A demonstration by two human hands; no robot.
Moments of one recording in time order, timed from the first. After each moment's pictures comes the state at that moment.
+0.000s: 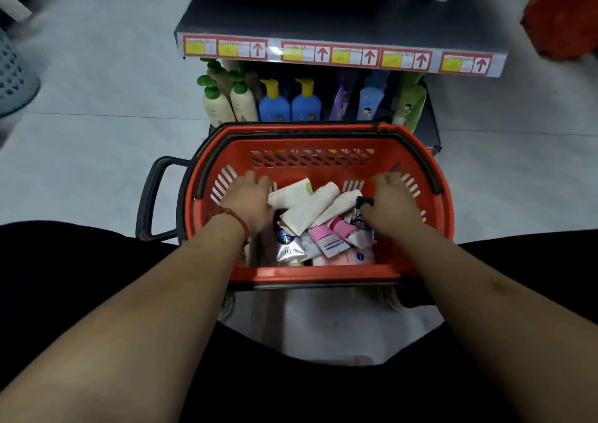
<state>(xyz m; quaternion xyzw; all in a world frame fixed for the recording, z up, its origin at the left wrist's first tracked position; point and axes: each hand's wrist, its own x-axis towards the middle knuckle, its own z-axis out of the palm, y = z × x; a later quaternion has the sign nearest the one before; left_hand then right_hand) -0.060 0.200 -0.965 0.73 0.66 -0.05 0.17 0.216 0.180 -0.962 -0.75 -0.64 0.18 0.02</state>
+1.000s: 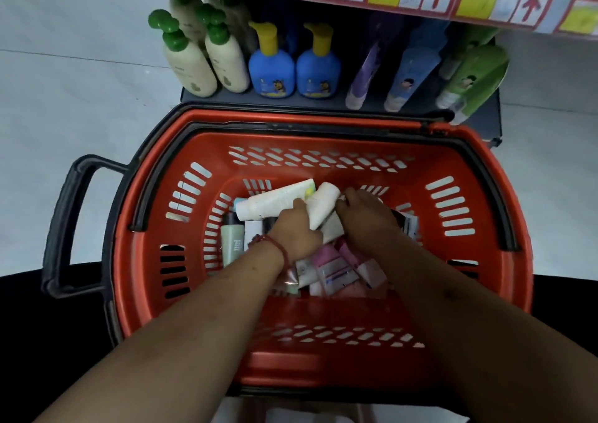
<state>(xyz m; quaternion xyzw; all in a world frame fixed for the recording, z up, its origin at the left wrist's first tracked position) 0.024 0.246 -1.077 0.59 0.67 0.00 0.46 0.196 0.266 -1.097 -0.52 -0.83 0.12 -0.19</state>
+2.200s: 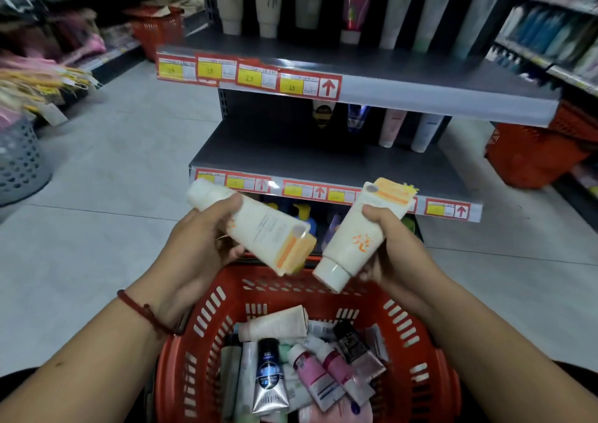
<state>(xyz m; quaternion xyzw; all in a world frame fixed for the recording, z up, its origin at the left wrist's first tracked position) -0.073 0.259 -0.779 0.26 0.51 0.53 0.62 0.179 0.262 -0.790 -0.56 -0.32 0.62 0.44</state>
